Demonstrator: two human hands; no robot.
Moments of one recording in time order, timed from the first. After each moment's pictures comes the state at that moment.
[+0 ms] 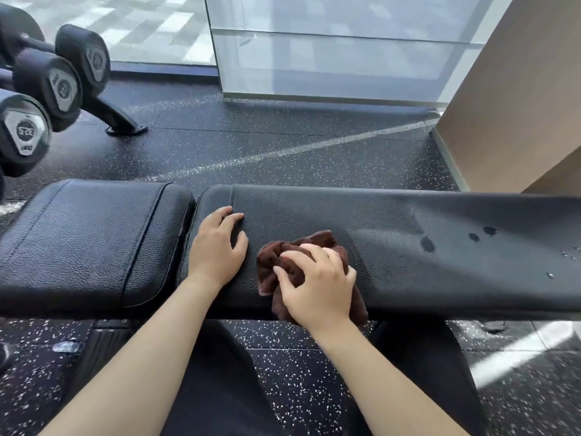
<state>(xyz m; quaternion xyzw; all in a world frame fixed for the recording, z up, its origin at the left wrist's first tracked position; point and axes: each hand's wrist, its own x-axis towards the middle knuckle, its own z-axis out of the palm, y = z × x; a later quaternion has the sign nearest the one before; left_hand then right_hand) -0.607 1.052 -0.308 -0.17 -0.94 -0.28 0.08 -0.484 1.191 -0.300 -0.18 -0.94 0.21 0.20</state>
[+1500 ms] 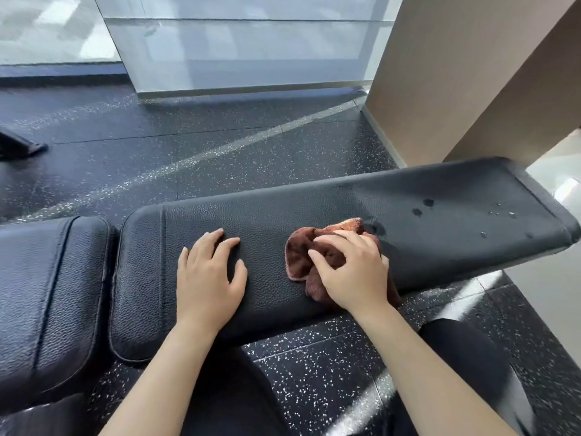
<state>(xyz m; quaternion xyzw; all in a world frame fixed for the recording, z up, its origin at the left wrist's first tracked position) -0.579 1.105 -0.312 -0.28 -0.93 -0.25 0.07 -0.464 1.290 -0.288 -0.31 -0.90 0.22 0.19</state>
